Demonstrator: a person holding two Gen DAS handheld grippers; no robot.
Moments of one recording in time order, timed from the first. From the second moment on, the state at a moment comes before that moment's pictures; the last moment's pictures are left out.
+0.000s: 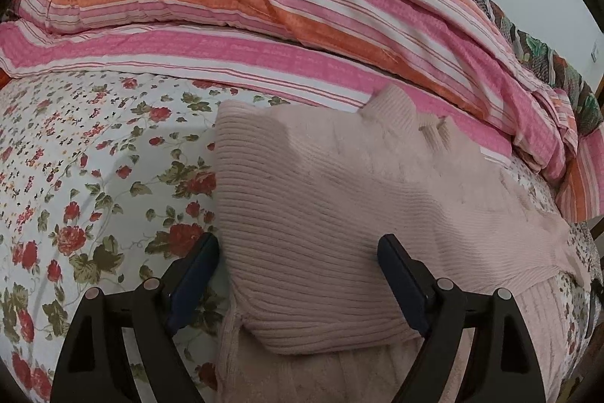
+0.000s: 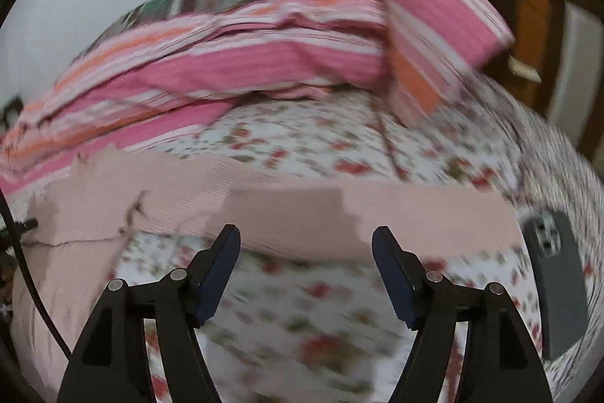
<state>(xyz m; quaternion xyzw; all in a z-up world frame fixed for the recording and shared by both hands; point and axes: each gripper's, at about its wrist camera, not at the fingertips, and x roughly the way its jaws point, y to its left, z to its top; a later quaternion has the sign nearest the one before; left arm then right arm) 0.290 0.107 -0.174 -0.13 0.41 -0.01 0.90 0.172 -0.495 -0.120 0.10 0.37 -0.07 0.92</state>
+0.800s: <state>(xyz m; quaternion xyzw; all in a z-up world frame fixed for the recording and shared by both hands) 0.289 0.113 -0.173 -0.15 0.40 -0.04 0.90 0.208 -0.565 -0.134 0.15 0.36 -0.17 0.90</state>
